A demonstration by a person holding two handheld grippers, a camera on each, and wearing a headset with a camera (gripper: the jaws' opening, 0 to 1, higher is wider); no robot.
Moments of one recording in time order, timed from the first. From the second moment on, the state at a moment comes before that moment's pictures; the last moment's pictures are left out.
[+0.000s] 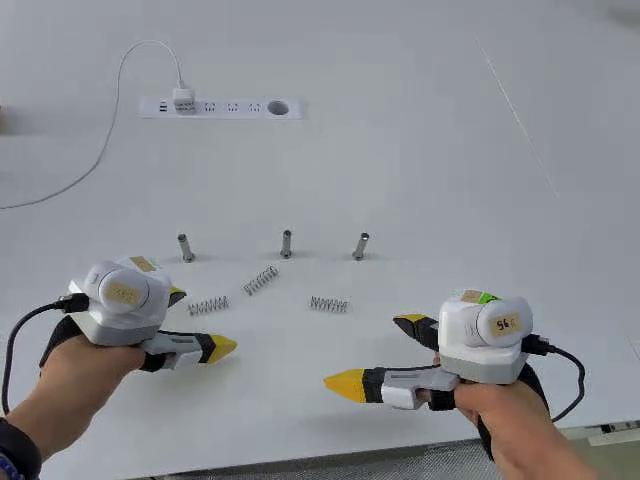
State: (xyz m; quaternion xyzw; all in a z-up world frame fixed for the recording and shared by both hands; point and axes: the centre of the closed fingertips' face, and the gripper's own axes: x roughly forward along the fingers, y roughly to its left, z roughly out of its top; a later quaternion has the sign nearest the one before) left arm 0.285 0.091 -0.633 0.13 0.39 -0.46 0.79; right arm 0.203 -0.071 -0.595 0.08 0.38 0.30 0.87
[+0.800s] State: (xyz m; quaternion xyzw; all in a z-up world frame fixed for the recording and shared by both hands) left arm 0.283 0.089 -0.651 0.14 0.40 -0.45 0.78; right arm 0.203 -0.074 -0.595 0.08 0.38 0.30 0.87
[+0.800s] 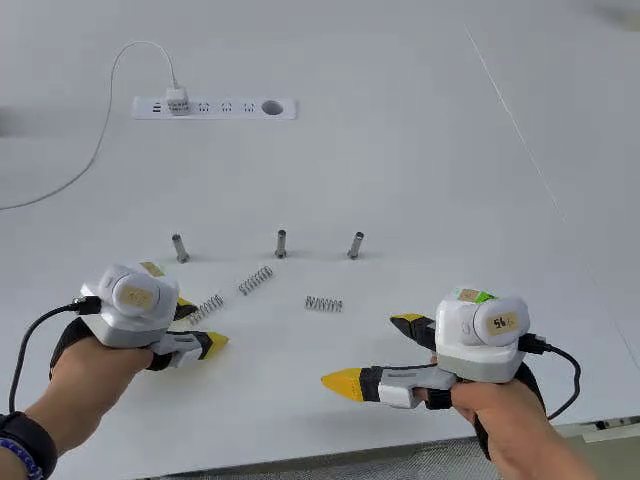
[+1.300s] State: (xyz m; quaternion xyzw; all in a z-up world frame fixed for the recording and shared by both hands) left arm 0.299 0.102 -0.656 0.16 0.41 -0.40 0.80; right arm 0.204 -0.072 -0.594 0.08 0.38 0.30 0.87
